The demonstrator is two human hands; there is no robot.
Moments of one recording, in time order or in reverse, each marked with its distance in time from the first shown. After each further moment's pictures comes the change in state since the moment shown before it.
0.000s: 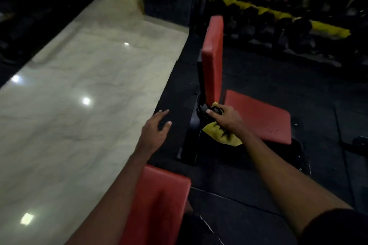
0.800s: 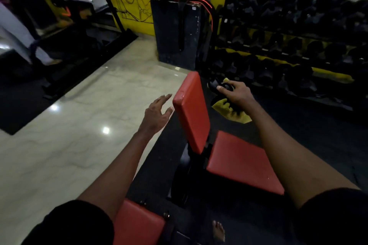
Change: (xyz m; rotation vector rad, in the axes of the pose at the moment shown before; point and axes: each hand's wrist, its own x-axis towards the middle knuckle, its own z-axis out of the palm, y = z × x) left_hand 0.122 0.227 0.029 0.159 0.165 0.144; right_hand 0.072 -0.048 -0.286 0.101 0.173 -0.312
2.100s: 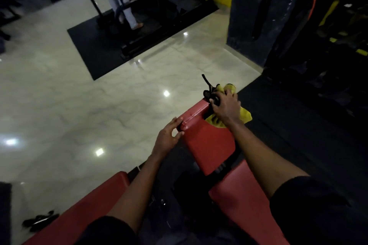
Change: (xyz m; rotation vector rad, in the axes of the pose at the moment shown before) left_hand 0.076 -0.016 0.129 0.003 0.192 -0.554; right_hand 0.258 0.047 0.134 -0.336 -0.253 -0.452
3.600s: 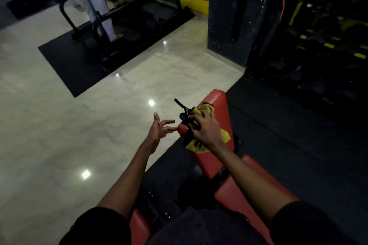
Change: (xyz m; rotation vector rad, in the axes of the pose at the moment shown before) left_hand 0.056 -0.016 -0.059 -0.531 -0.298 -0.379; right_hand -0.070 -0.059 0.059 0.065 0.089 -0.163
